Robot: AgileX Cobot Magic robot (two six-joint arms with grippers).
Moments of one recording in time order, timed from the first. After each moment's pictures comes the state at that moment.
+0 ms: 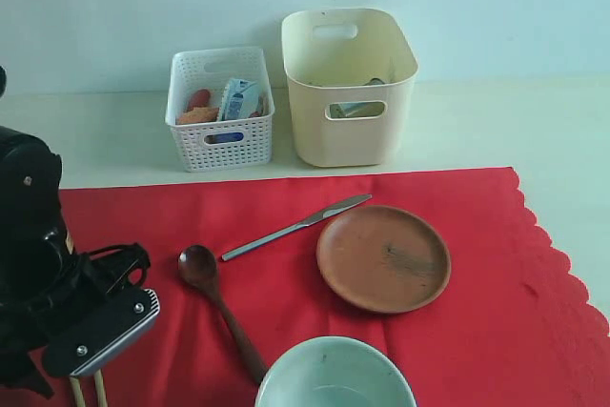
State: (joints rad) left arm -0.45 1.76 -0.82 -0.03 0.78 1.90; right arm 0.15 0.00 -0.16 0.08 0.40 0.08
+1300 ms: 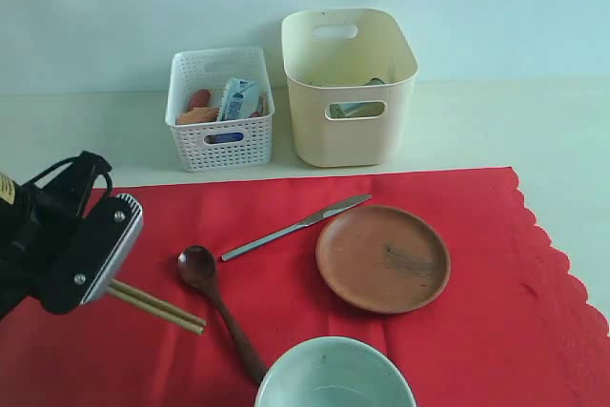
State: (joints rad) left arm -0.45 1.43 -0.75 -0.01 0.62 1.57; right arm 0.15 0.00 -0.16 0.08 0.40 0.08
